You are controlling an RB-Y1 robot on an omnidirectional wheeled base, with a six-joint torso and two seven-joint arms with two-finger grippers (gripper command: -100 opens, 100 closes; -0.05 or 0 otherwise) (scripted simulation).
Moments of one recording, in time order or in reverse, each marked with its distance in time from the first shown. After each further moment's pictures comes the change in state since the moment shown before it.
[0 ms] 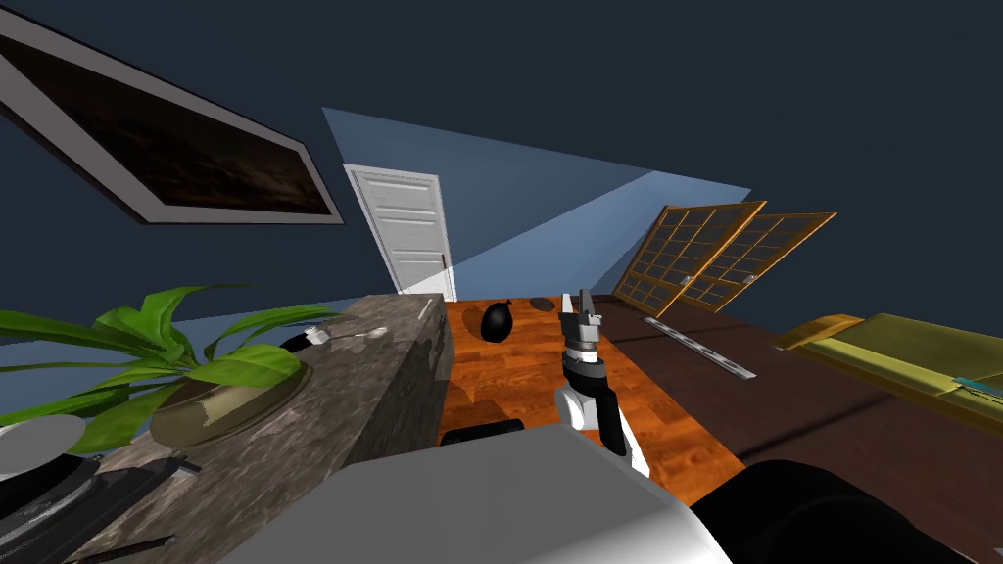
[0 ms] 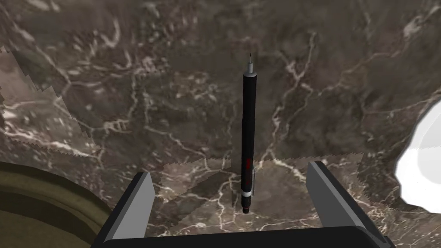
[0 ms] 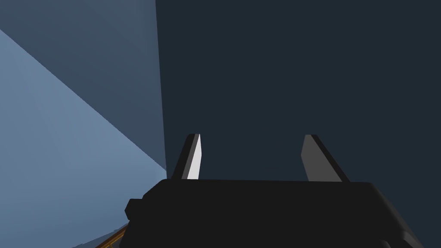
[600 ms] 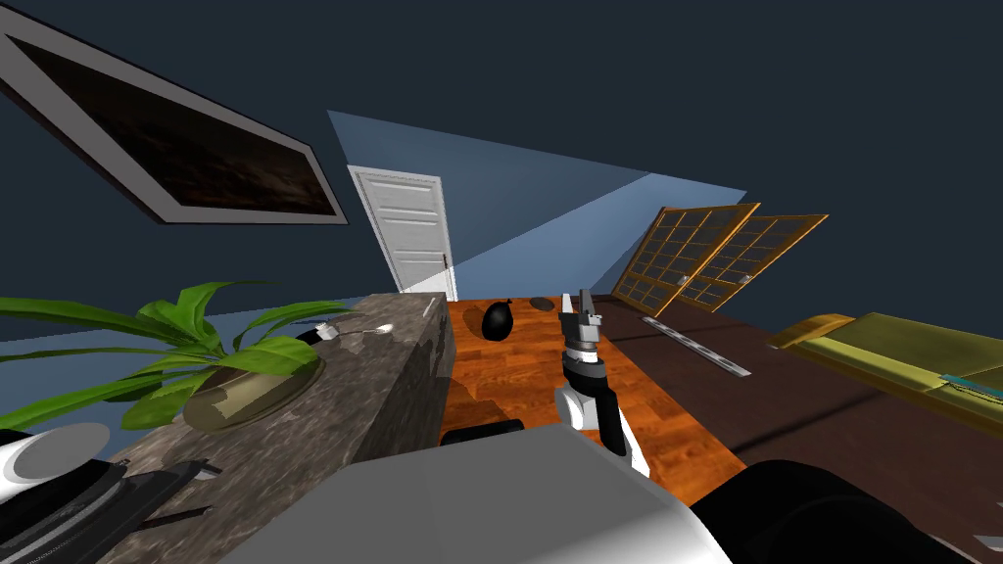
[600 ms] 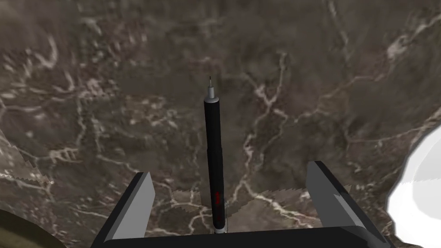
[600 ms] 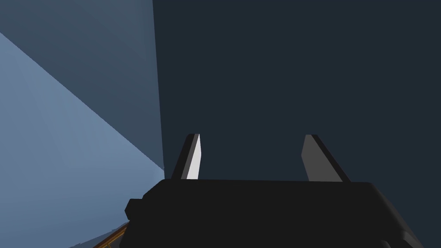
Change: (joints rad) left arm -0.005 -0.060 -0.011 0.007 -0.006 -0.009 0.000; right arm 0.000 0.000 0.000 0.000 0.000 0.000 0.000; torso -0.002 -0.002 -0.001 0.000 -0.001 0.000
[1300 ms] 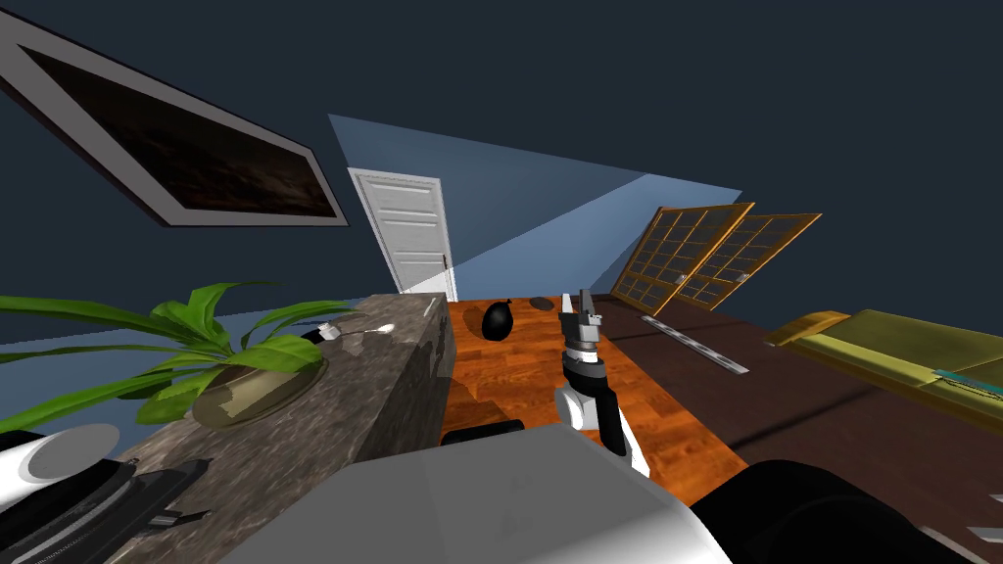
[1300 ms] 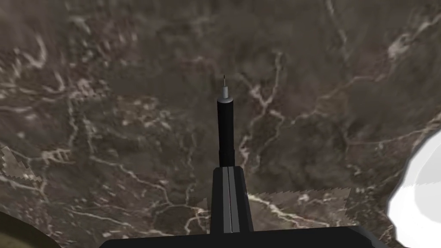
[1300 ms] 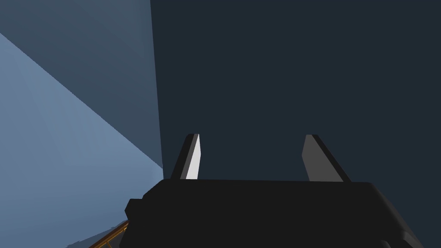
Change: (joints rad) left arm -0.003 -0.015 -0.008 0.002 -0.008 -0.021 0.003; right arm 0.000 0.000 0.000 0.000 0.000 0.000 0.000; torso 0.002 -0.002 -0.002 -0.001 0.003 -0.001
